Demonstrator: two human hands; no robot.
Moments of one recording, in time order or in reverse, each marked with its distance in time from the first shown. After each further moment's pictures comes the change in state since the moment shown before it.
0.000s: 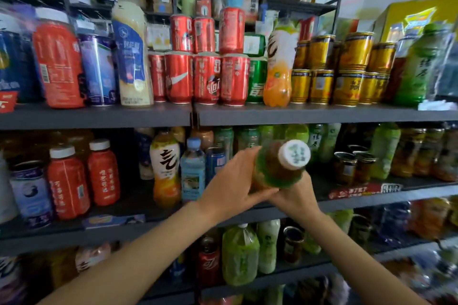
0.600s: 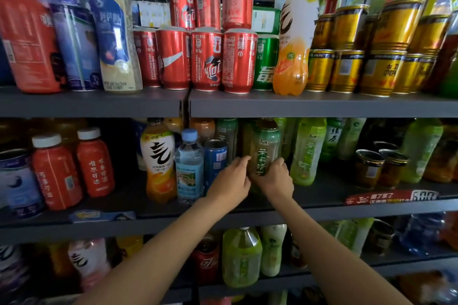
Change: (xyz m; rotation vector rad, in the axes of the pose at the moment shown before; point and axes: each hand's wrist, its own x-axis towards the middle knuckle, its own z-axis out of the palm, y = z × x) left_hand 0.012 -0.071 0.061 0.166 -0.284 -0.568; right_hand 0.038 0.054 0.091 -0.152 -0.288 0.735
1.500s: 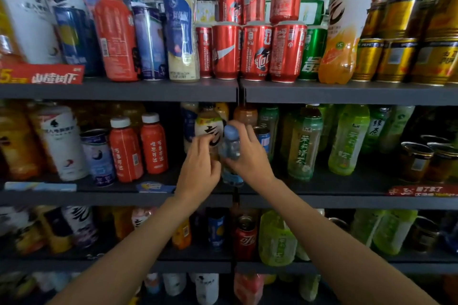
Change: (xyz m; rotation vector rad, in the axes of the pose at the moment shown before) left_hand -0.099 -0.074 -0.077 -0.006 0.520 -0.058; right_hand -0.075 -0.106 0.033 0.271 0.046 -0.849
